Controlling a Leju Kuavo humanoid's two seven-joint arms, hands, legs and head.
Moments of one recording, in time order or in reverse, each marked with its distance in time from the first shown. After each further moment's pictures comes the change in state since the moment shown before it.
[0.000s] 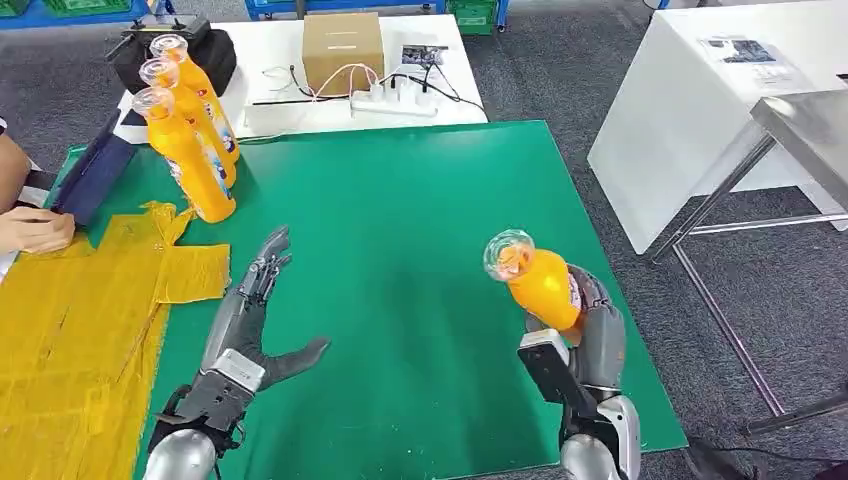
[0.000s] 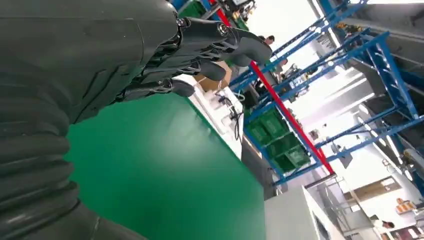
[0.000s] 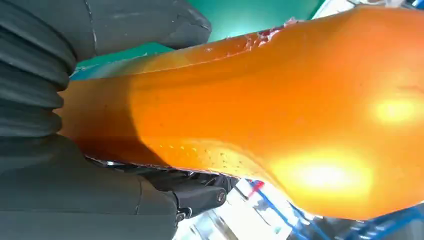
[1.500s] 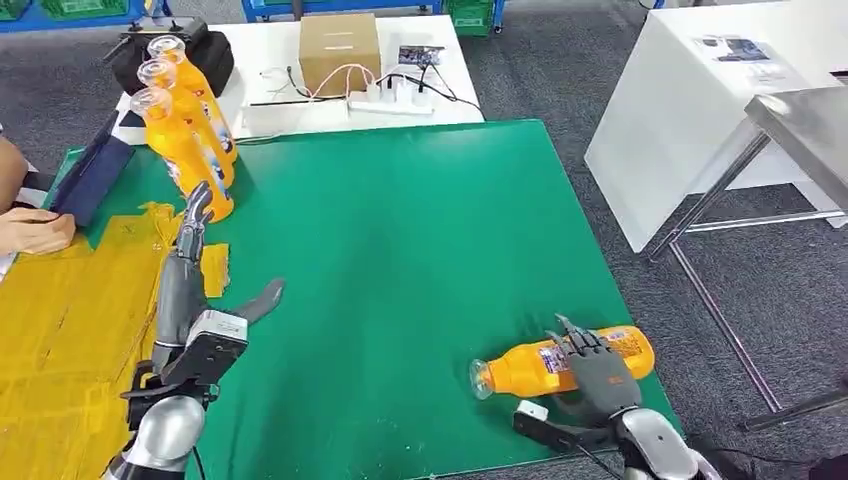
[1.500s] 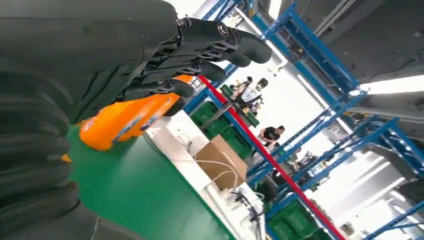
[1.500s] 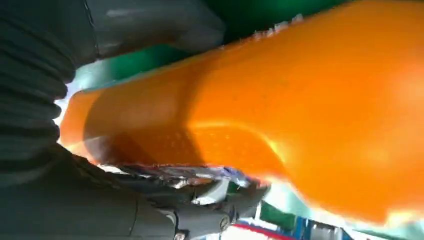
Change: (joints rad) left arm -0.112 0.019 0.072 0.076 -0.197 0.282 0.003; right arm 0.022 -0.475 0.238 0.207 0.388 0.398 0.283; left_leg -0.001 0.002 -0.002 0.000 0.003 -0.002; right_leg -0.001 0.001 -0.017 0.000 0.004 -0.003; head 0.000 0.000
